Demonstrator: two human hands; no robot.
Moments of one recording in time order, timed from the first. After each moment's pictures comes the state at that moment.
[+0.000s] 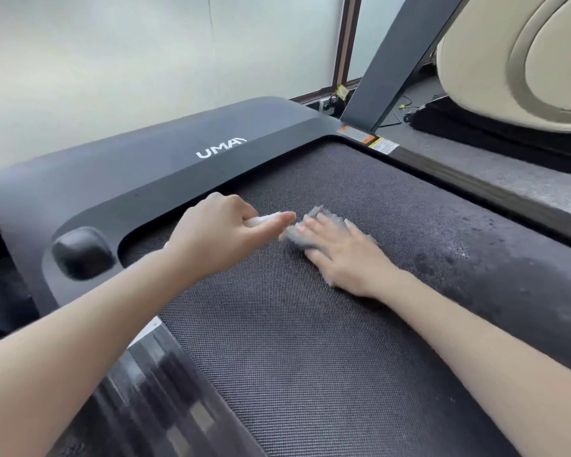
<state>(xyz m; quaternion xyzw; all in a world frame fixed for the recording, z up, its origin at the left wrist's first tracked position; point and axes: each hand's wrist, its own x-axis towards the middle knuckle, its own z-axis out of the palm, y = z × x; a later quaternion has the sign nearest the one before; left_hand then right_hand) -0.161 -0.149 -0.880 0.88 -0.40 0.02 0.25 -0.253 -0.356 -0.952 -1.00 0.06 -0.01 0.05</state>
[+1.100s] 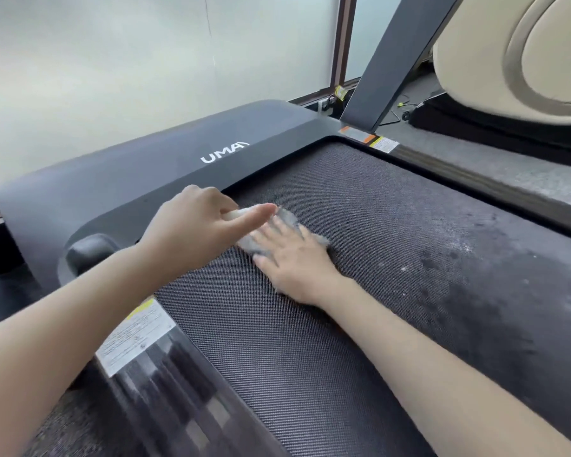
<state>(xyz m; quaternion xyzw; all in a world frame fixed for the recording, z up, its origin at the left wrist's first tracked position) -0.155 -0.121 -0.860 0.88 -0.40 0.02 0.26 -0.216 -0.276 -0.955 -0.99 0.04 -0.03 0.09</state>
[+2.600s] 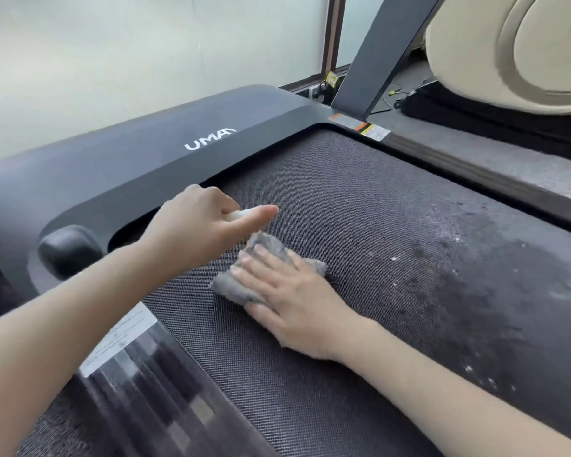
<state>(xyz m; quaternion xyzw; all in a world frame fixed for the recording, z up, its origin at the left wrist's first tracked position) -0.159 -0.134 -0.871 0.88 -0.40 -0.02 0.25 -0.283 -0.257 -0.958 -0.99 -0.07 -0.03 0.10</state>
